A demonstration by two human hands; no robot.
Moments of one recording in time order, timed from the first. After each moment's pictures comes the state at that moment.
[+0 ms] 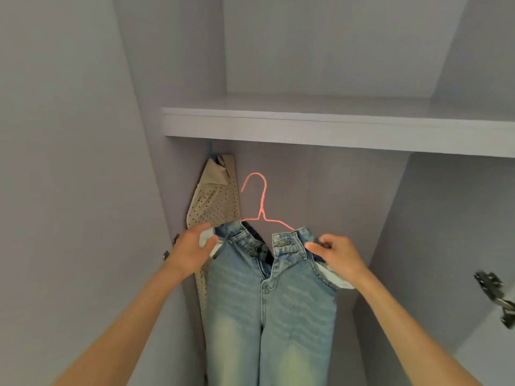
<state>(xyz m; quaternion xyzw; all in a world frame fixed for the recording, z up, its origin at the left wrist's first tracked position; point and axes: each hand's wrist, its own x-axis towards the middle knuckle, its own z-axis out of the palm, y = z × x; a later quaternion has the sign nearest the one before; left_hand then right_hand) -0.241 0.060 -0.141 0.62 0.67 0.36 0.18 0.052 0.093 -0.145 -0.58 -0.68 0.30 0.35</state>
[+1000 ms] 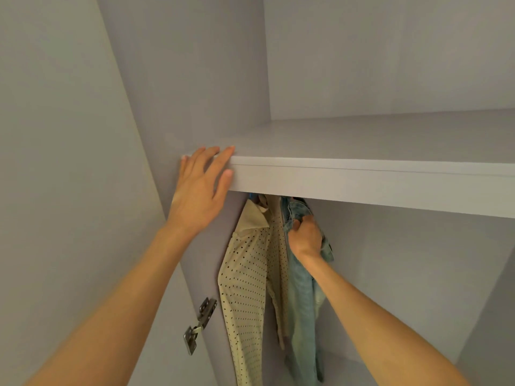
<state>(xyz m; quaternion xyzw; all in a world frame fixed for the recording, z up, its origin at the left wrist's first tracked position) -0.298 0.201 0.002 0.68 0.59 0.35 -0.24 -0.128 0.302 -0.114 -0.58 -0.63 0.28 0.43</state>
